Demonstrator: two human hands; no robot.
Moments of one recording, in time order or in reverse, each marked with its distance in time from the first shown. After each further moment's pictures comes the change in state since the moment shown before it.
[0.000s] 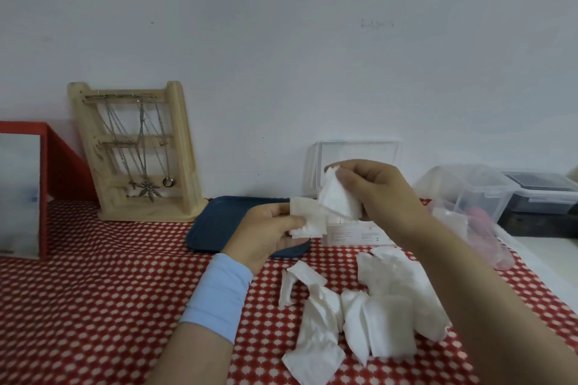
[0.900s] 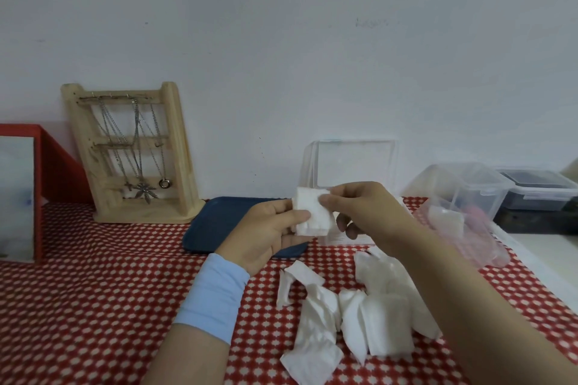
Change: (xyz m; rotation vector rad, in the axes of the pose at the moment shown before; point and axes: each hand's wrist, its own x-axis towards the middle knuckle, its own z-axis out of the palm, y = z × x) left_hand 0.001 0.004 0.002 -0.076 -0.126 -0.001; right_hand 0.002 0.018 0.005 -0.090 -0.052 0.247
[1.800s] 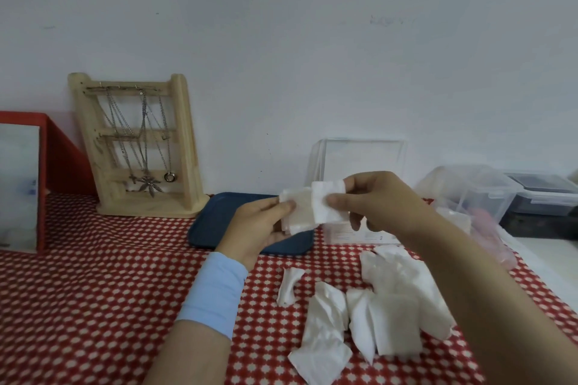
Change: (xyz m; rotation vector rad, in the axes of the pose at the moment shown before) left_hand 0.004 -0.011 -0.026 0.027 0.211 0.064; right_hand -0.017 -0.028 -0.002 -0.216 -0.021 -0.067
